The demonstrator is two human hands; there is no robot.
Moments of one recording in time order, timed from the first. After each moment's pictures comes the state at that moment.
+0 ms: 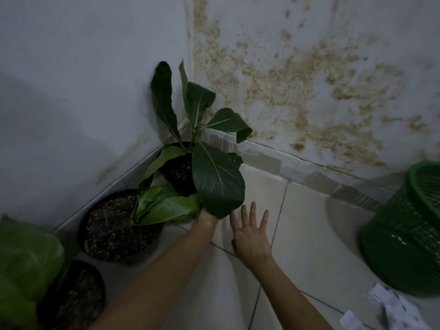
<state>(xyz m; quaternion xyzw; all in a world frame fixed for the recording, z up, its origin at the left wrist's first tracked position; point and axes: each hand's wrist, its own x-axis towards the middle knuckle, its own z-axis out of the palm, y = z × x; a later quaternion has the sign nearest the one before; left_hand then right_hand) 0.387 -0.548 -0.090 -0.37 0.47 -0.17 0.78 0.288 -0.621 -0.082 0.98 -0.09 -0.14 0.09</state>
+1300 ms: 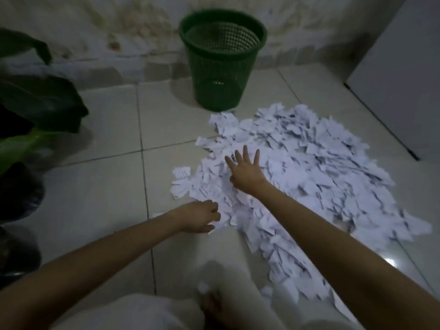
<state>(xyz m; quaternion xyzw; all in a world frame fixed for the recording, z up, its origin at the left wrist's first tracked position) 0.065 -0.525 -0.147 -0.44 0.89 0.11 0.02 -0.066 -0.649 -0.072 0.91 -0.37 -0.20 -0.03</state>
